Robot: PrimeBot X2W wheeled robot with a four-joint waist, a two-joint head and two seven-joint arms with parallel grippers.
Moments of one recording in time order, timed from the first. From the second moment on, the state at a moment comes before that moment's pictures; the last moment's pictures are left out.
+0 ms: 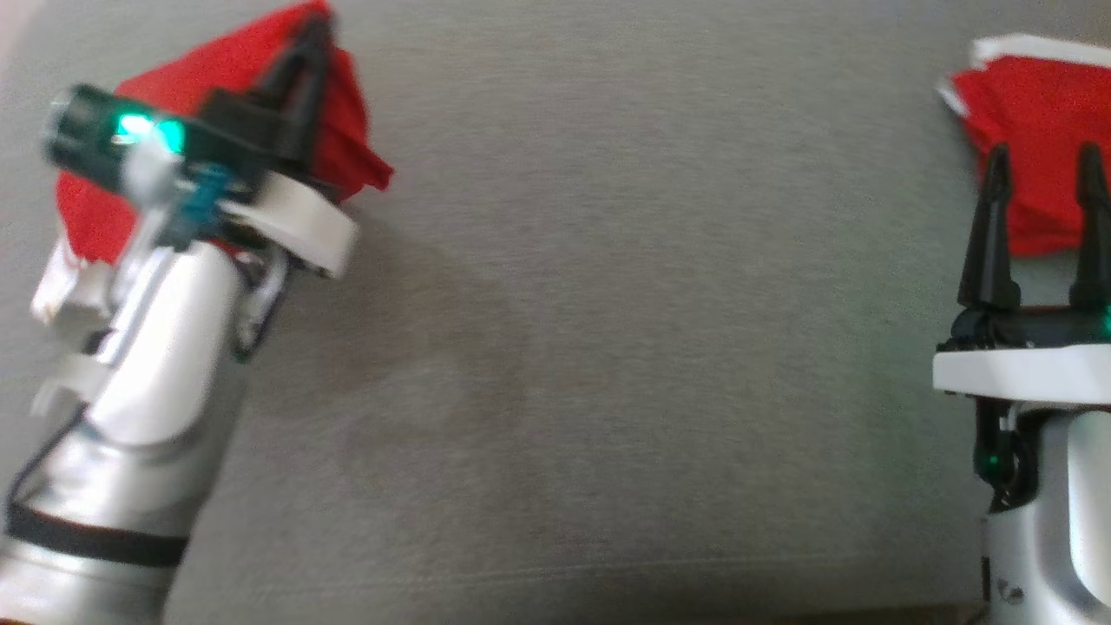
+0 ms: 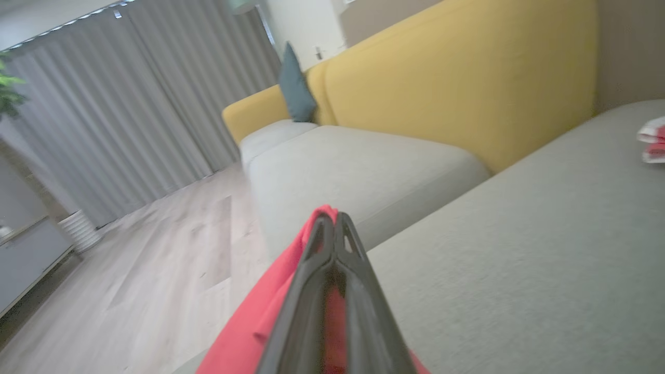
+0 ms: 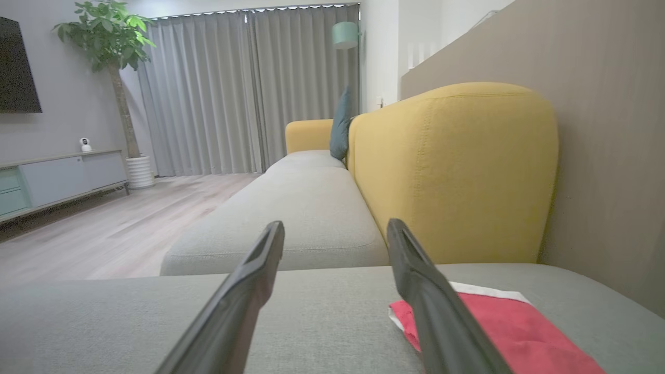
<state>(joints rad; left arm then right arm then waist) -0.71 0.30 -0.44 0.37 -0.06 -0.02 -0.19 -0.24 -0.05 -0.13 0.05 0.09 0.13 -0.23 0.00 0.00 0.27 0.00</state>
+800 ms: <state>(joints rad) -0.81 0.07 -0.63 0.57 -0.06 -0.04 -0.24 -0.27 -0.05 -0.05 0.05 0.20 0.13 -0.25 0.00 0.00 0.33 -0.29</state>
